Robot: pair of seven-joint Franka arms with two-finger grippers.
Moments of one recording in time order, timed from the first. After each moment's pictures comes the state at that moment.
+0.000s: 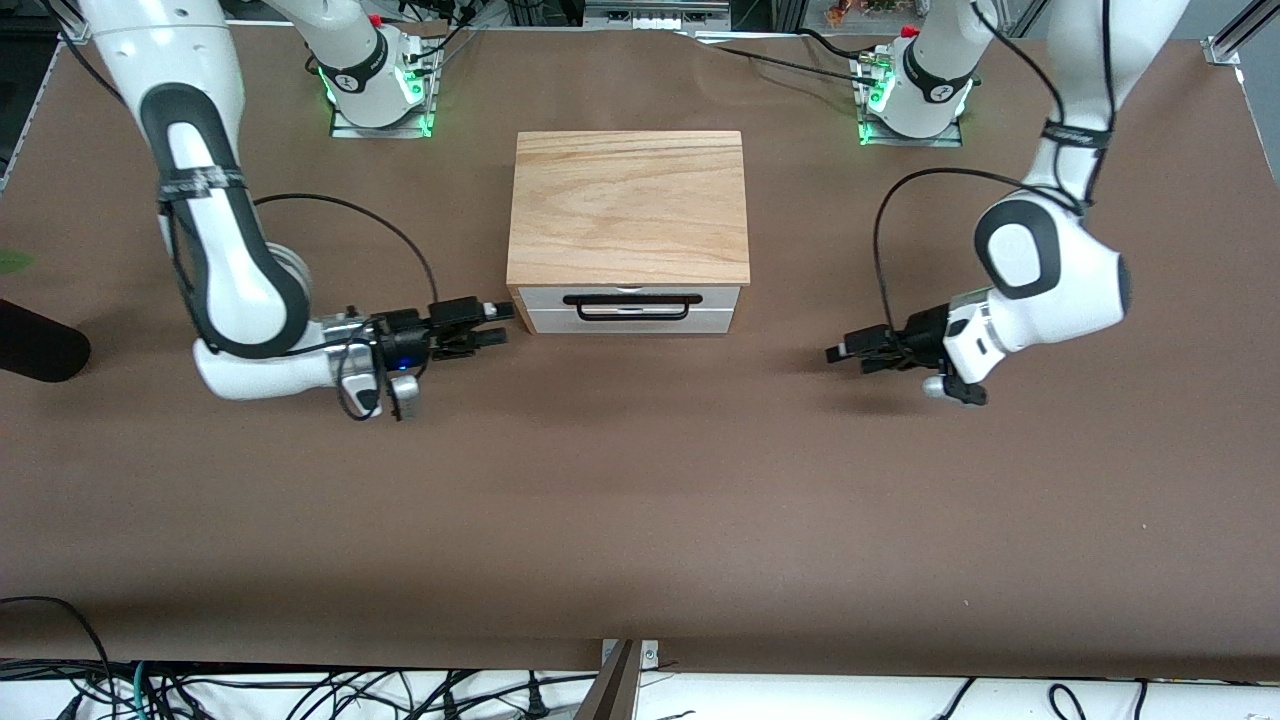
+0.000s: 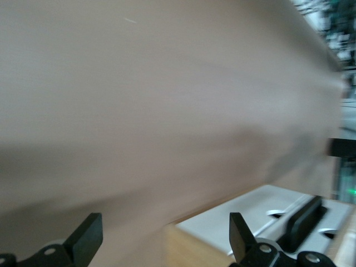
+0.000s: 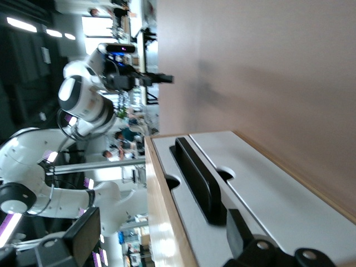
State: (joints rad) left arm -0.19 0.38 0.00 -2.07 -1.20 2.25 0.65; right arm 0.21 0.56 0.00 -1.80 1.36 1.71 -0.74
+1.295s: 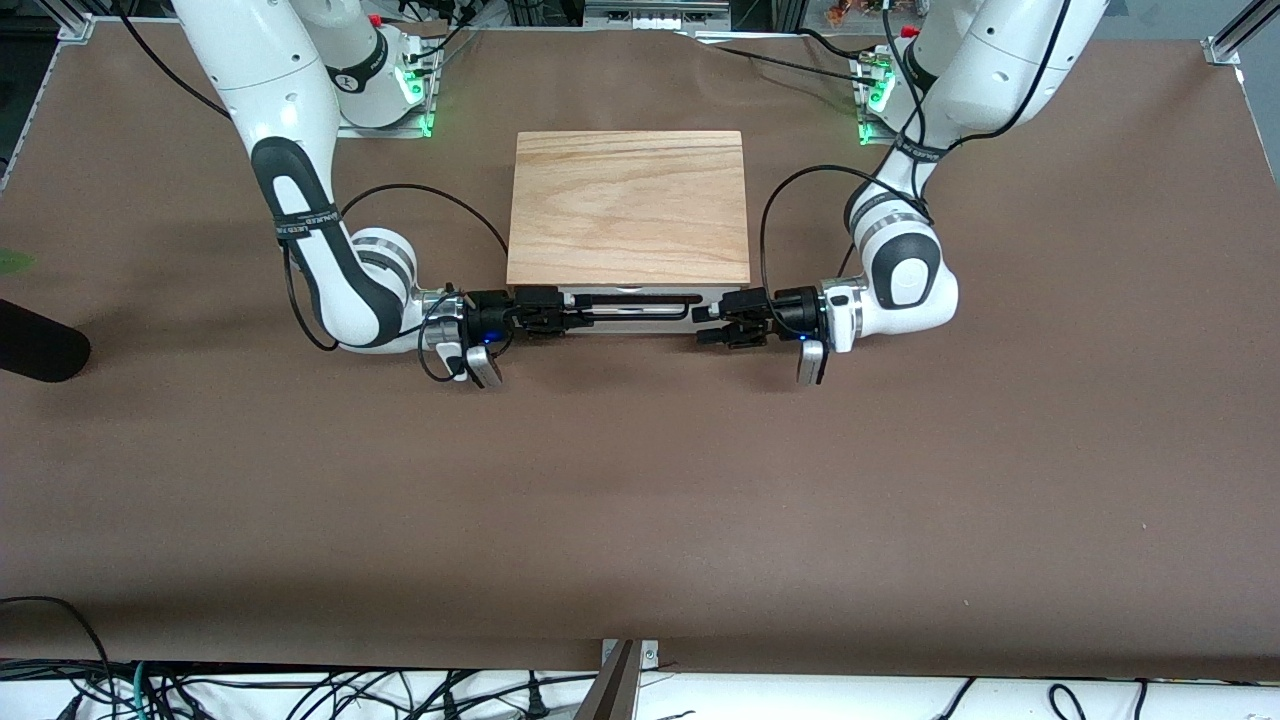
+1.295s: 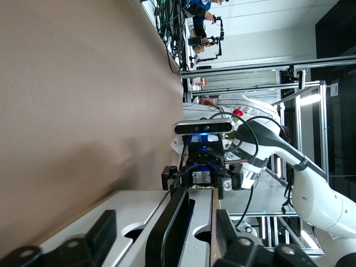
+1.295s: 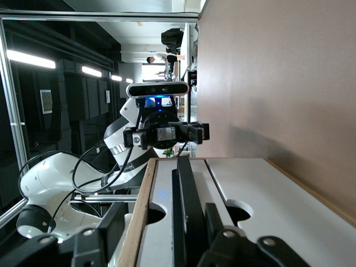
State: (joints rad) left arm -0.28 0.54 -0.11 -2.07 -1.89 1.97 1.15; right arm 0.35 0.63 0.00 -1.96 1.75 1.74 -1.03
